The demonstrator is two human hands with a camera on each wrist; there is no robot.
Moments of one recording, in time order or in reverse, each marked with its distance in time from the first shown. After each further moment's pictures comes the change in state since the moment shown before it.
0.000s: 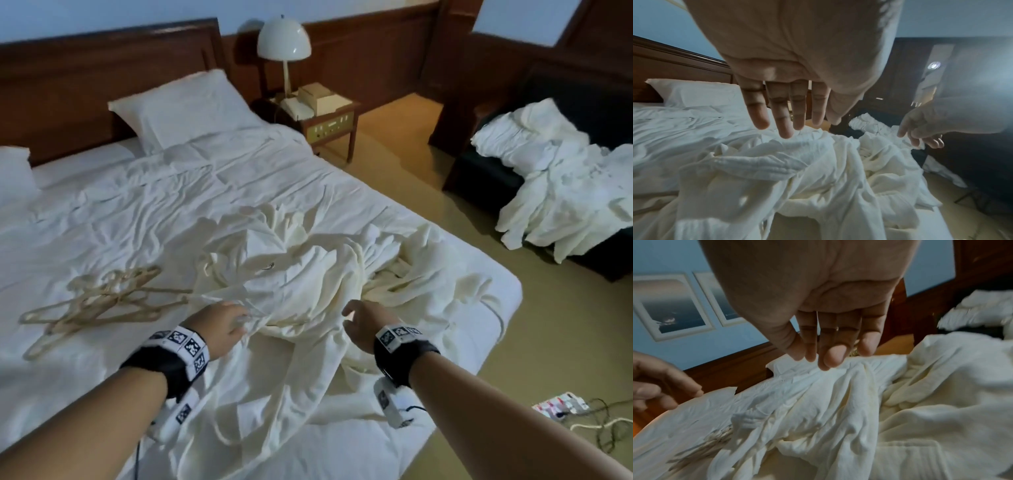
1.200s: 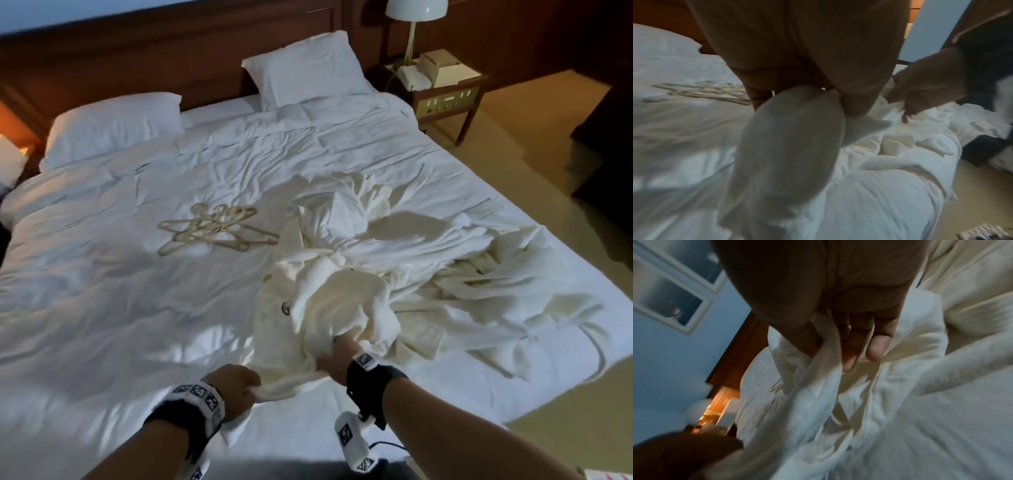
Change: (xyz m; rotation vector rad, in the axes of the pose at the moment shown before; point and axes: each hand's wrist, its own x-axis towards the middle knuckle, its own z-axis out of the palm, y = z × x) left_hand -0.191 -0.002 0.130 -0.073 -0.251 -0.373; right_hand -0.082 -0.083 0.123 0.248 -0.509 -0.025
